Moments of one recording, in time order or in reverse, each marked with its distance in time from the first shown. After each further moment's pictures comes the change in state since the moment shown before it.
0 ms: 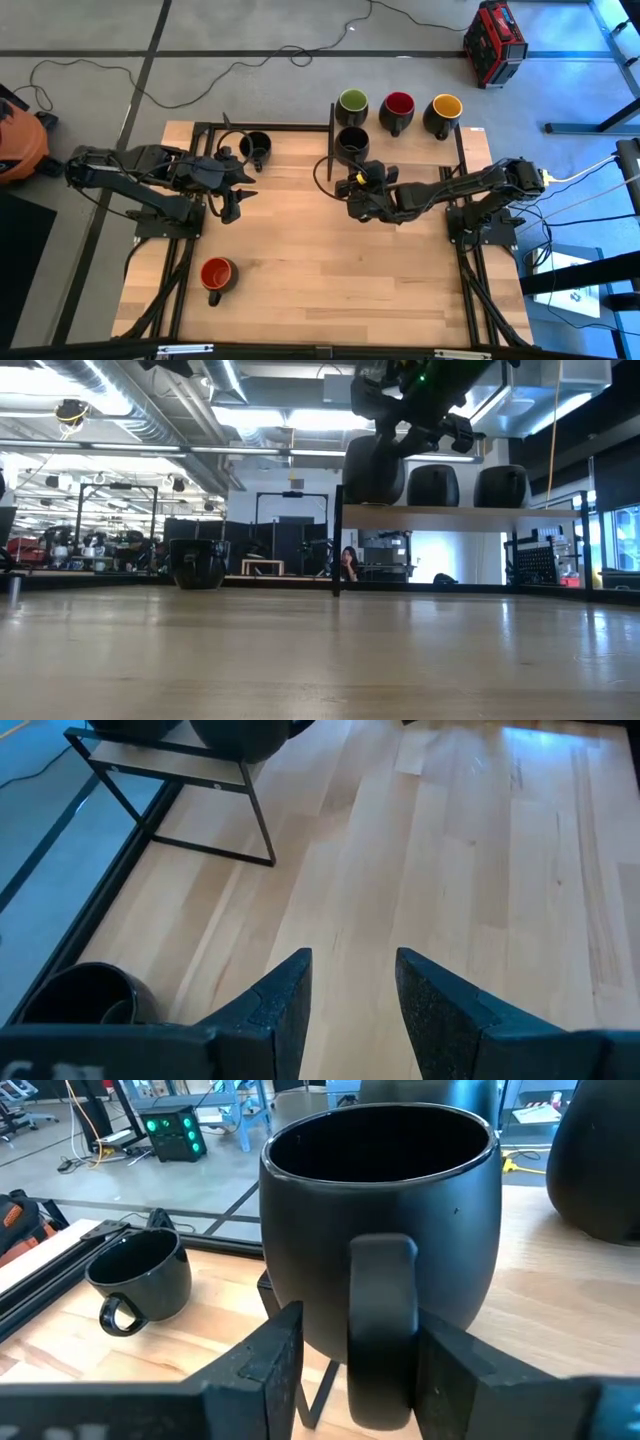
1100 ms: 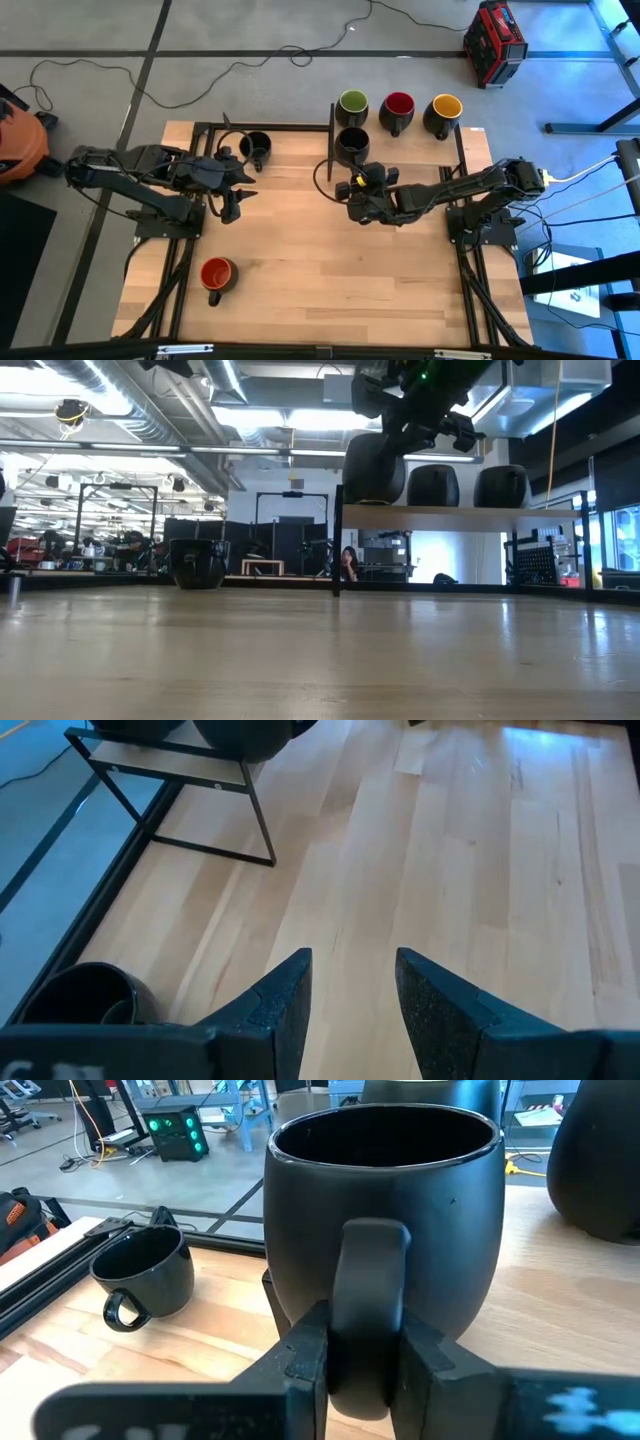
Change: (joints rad) left arm 0.000 0.000 0.000 0.000 0.000 0.000; right arm 0.026 0.000 0.000 -0.003 0.012 0.000
